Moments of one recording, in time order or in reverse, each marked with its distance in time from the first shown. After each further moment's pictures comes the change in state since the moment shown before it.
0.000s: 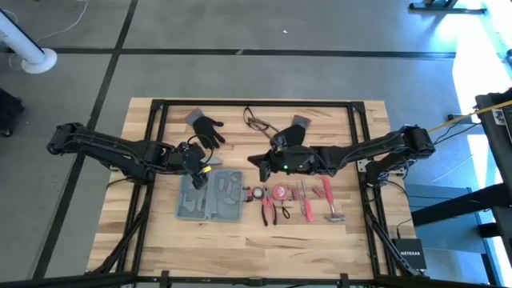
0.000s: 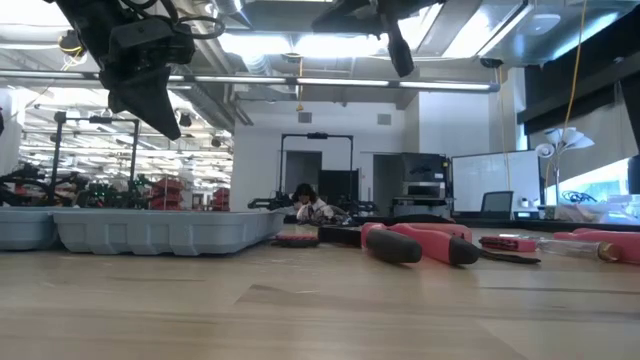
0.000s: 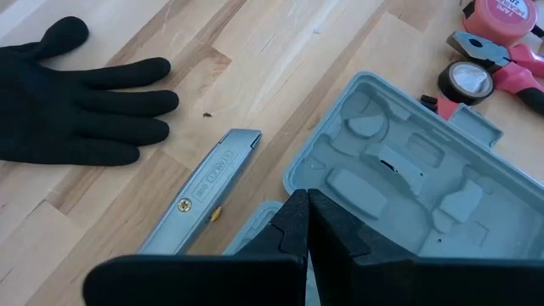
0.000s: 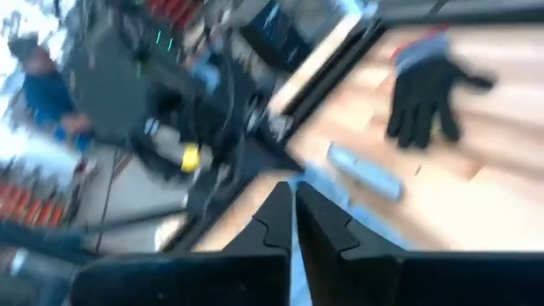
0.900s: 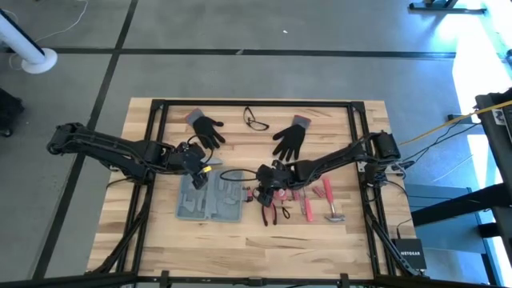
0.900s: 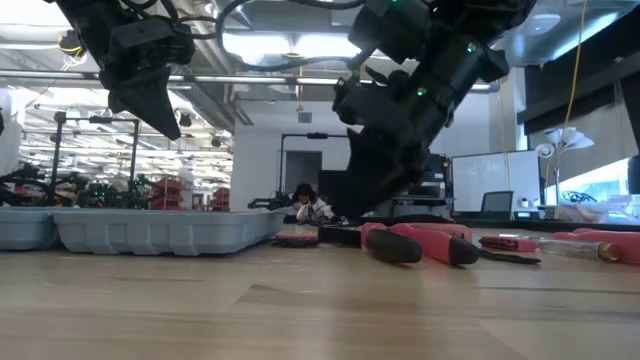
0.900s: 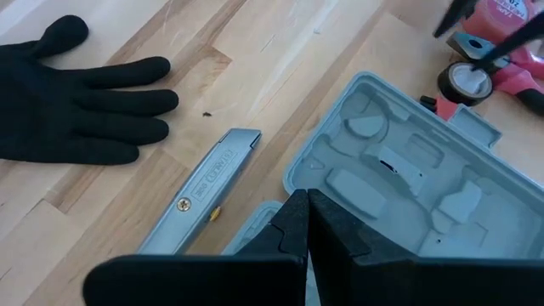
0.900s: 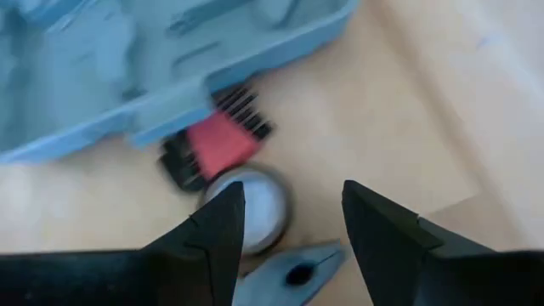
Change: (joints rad) left arm 0.000 0.000 0.000 0.000 0.000 -0.006; right arm 0.000 0.334 -0.002 -0.275 -0.147 -0.351
